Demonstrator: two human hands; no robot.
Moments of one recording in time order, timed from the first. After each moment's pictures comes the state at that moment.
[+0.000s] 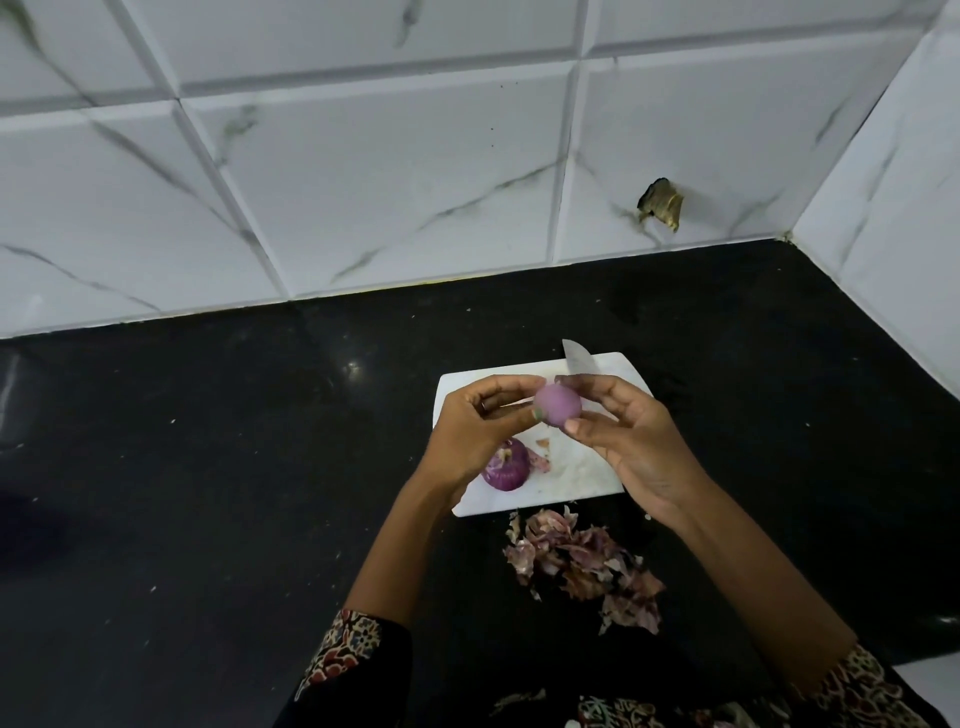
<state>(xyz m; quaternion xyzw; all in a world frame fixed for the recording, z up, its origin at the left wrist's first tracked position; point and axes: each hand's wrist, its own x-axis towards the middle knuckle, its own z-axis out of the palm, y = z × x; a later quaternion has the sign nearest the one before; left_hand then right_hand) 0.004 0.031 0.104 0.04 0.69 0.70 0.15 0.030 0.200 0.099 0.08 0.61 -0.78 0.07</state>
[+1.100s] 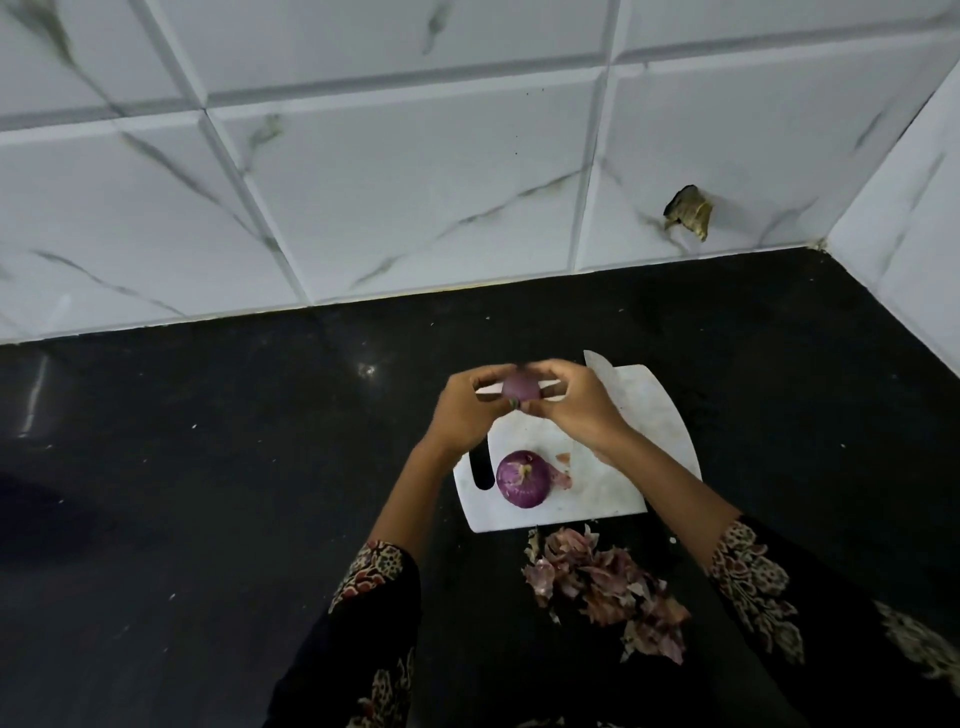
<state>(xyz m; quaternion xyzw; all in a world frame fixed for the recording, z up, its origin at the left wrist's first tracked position) -0.066 0.010 0.057 0.03 0.79 0.60 0.10 -0.061 0.161 0.058 0.02 0.82 -0.56 0.06</state>
